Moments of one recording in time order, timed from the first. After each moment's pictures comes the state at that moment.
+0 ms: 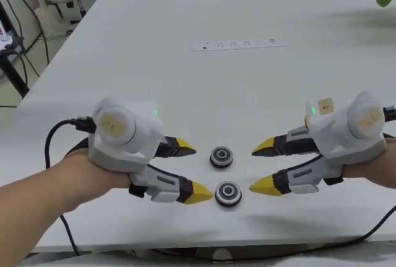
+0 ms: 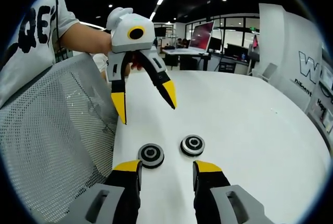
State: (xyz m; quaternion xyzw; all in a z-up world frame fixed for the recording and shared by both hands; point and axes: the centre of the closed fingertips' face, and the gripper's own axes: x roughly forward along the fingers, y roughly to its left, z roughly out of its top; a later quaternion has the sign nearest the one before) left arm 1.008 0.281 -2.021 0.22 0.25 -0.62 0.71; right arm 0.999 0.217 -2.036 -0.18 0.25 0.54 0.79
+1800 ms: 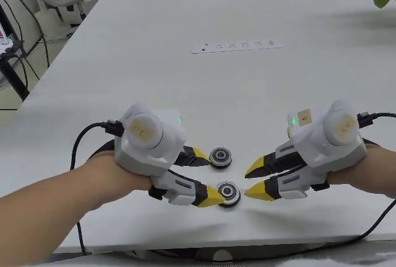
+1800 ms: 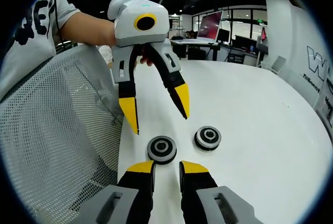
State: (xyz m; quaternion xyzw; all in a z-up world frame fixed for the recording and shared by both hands) left arm 1.000 0.258 -2.042 0.24 0.27 -0.64 0.68; right arm 0.986 0.227 -2.058 -0.19 0.28 0.56 0.76
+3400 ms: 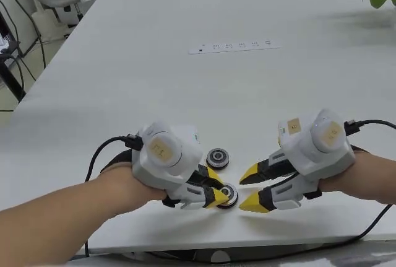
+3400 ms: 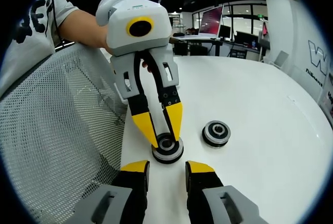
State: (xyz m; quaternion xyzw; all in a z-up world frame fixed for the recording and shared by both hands) left arm 0.989 0.242 -2.064 0.27 0.25 -0.65 0.66; right arm 0.979 0.234 -2.071 -0.18 0.30 0.57 0.75
